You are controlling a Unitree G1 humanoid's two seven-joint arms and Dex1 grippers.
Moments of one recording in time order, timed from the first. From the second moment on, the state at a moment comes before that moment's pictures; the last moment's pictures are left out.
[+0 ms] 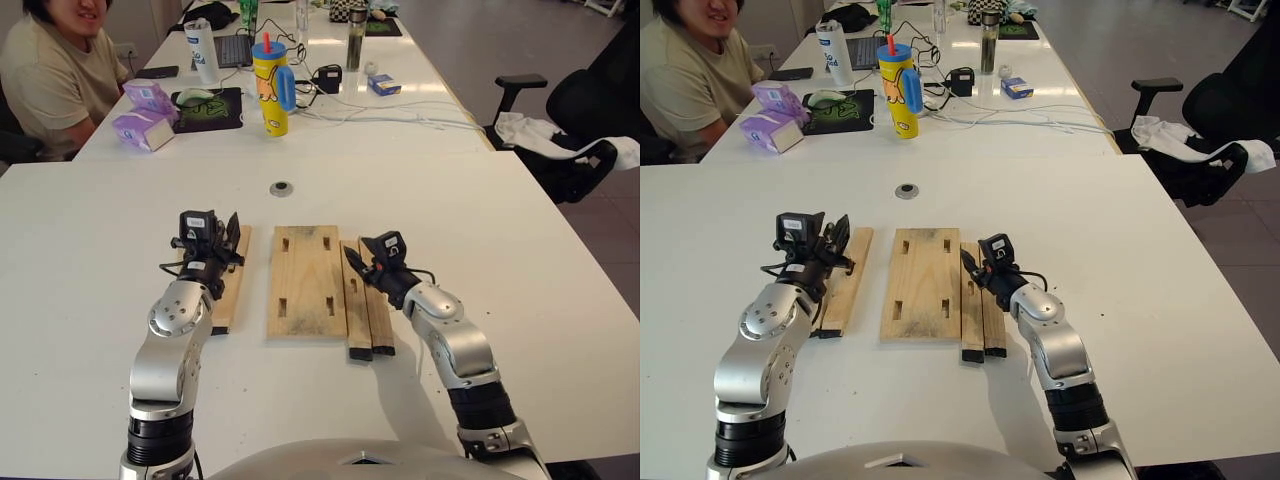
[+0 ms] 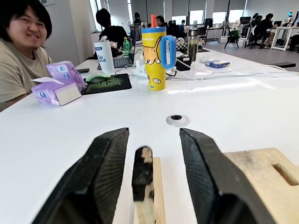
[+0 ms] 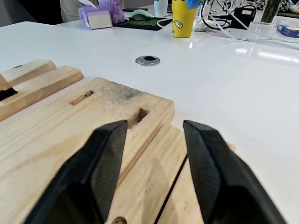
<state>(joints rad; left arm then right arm) 0.00 0.16 0.03 -0.51 -0.09 0.59 -0.03 -0.13 -0.16 0.15 -0.15 0.13 0.46 0.33</state>
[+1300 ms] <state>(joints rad) -0.57 0.24 0.36 -0.04 -0.88 0.85 -0.49 -0.41 -0.27 -0.36 0.17 0.99 0.96 0.73</state>
